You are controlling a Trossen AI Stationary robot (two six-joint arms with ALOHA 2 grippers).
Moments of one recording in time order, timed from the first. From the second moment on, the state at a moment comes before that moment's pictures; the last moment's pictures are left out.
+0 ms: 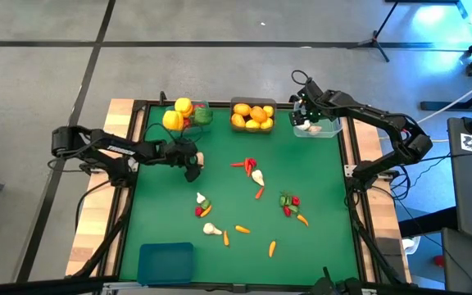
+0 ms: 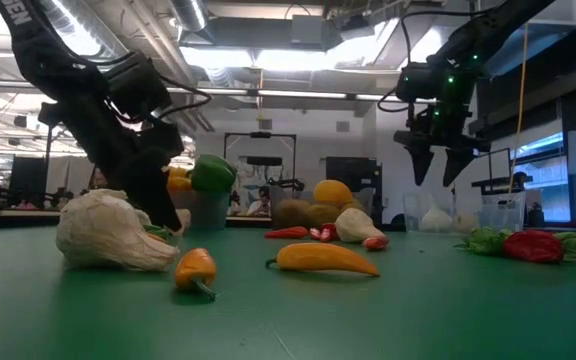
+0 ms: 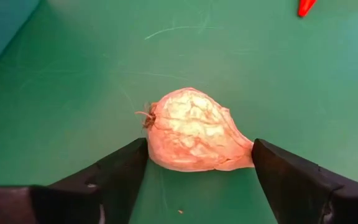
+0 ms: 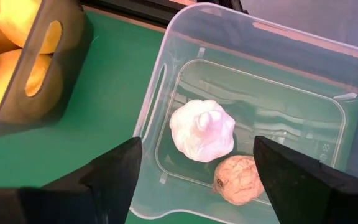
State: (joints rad) left arm 0.29 1.36 0.35 0.13 -0.10 -0.26; right arm -0.80 1.46 1.02 -0.73 0.16 0.44
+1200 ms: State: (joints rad) left arm 0.30 1.16 0.48 0.23 -0.05 -0.42; right arm -0.36 1.46 1.04 0.00 -0.11 0.01
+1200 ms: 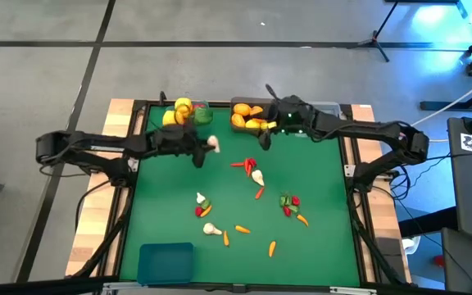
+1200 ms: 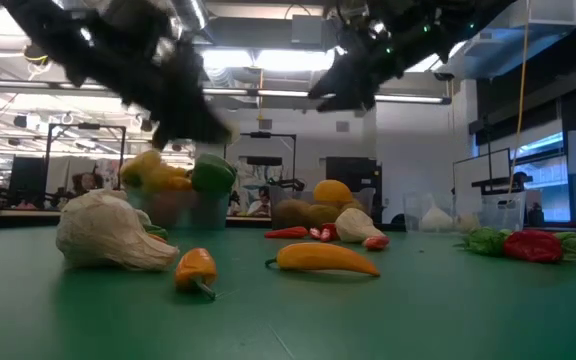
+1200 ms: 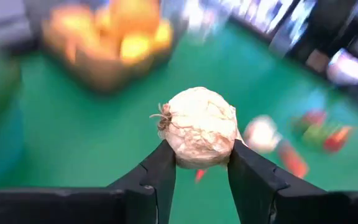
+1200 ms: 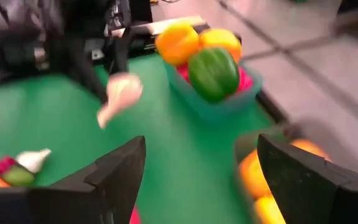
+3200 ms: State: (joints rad) left arm 0.39 1.01 0.64 0.52 0.14 -1.04; right arm -0.17 1.80 1.53 0.28 0.05 -0.57
